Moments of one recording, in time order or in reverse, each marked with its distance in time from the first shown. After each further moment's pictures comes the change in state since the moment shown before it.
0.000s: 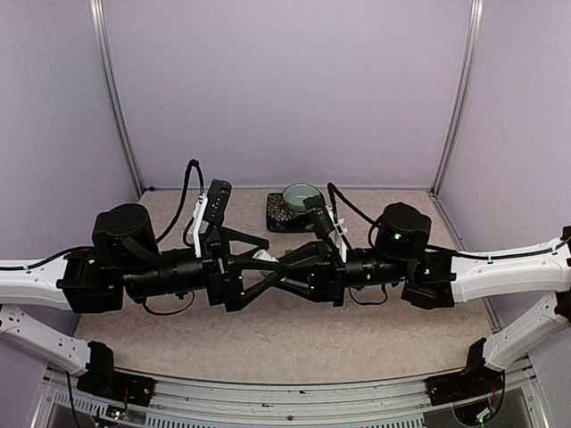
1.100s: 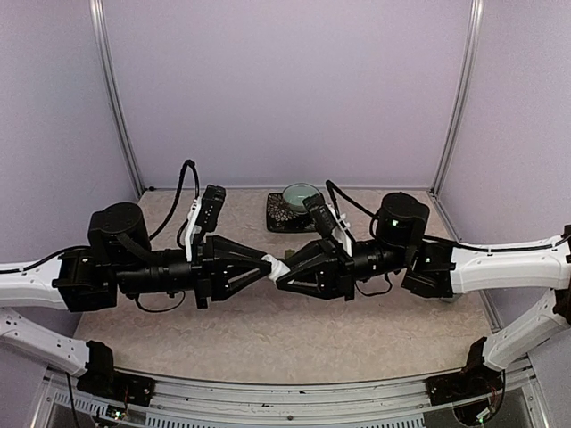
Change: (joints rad) left arm 0.059 -0.050 -0.027 -0.036 0.179 0.130; right arm -0.072 0.021 0.029 -0.018 -0.272 0.045
